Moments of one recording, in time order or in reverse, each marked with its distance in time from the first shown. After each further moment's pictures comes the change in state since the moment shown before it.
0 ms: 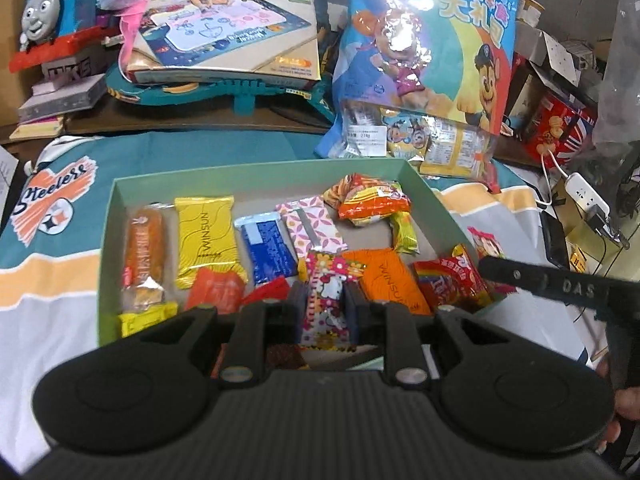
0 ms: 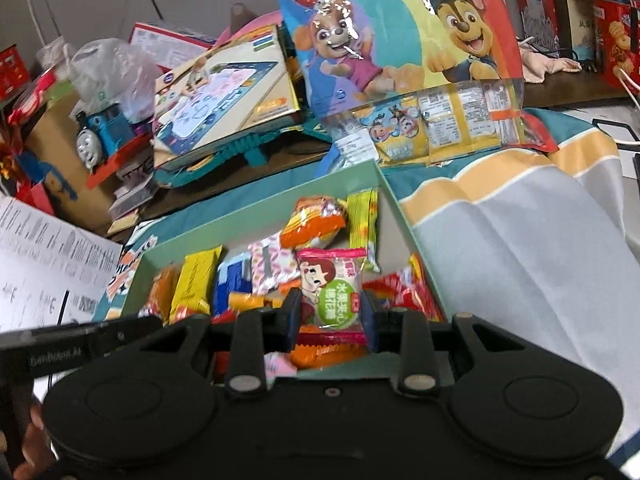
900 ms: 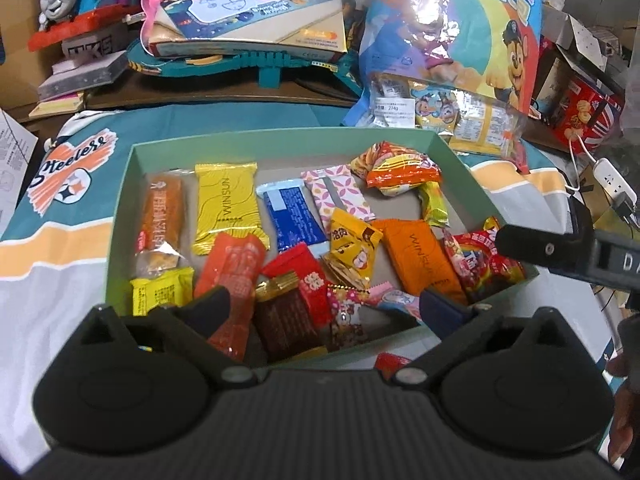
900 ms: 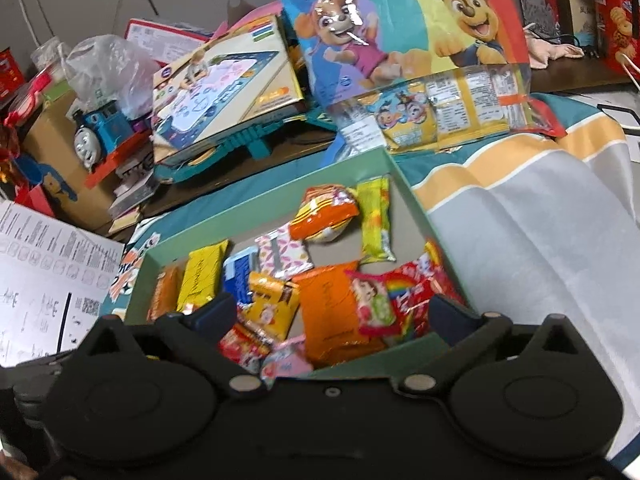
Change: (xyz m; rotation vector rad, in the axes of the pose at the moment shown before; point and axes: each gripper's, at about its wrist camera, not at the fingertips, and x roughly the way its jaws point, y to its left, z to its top) left arm 0.008 0.003 -0.025 -0.021 0.039 0.085; right arm -0.001 0.018 -0.017 0.016 0.018 0.014
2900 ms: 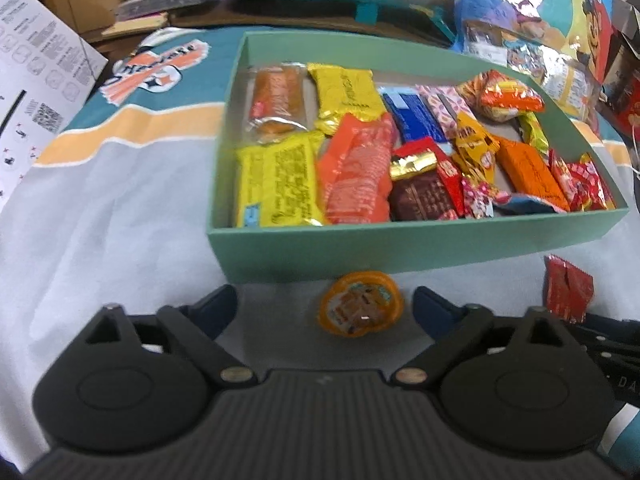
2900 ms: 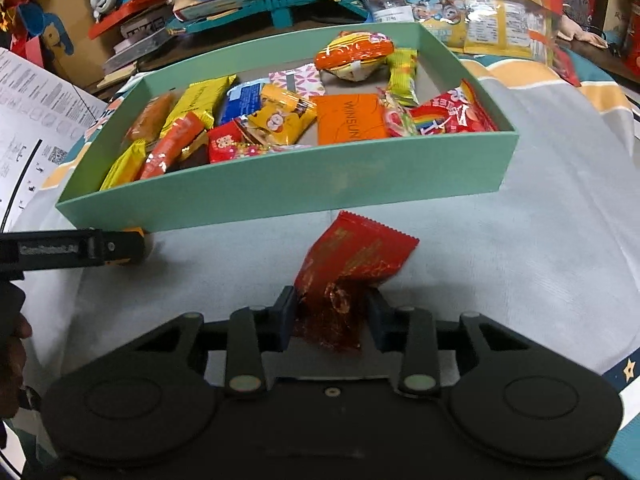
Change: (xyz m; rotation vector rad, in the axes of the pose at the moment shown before) left arm 0.020 0.068 -0.079 -0.098 0.095 0.141; right arm 0.019 0.020 -0.105 -0.244 0.203 -0.114
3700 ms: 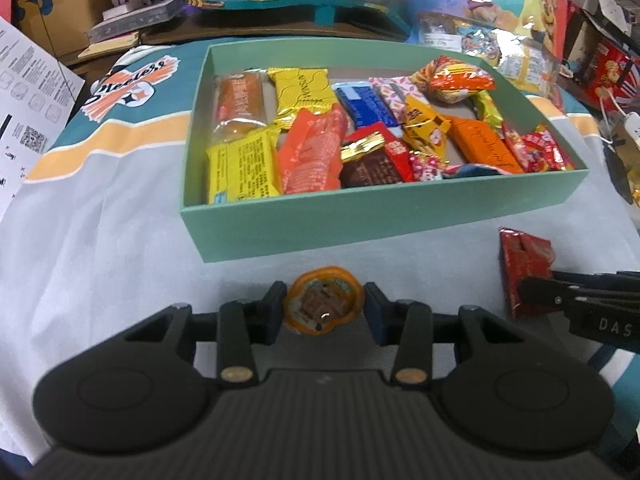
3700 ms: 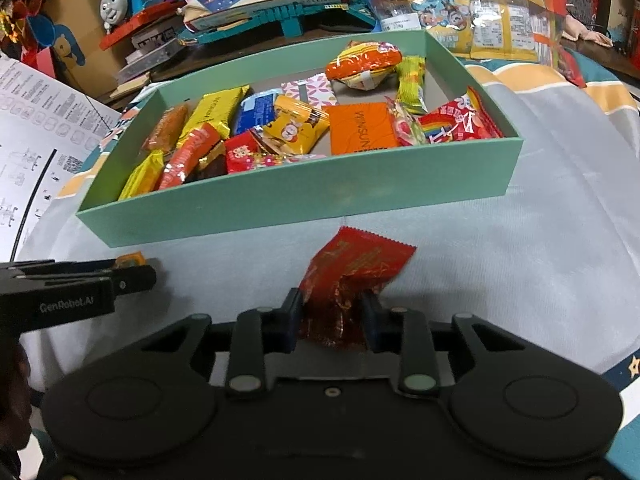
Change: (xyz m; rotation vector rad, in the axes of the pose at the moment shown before) left arm -0.030 -0.015 -0.020 0.093 -0.028 -0.047; right arm -0.012 0.002 0.000 0.016 -0.014 0.055
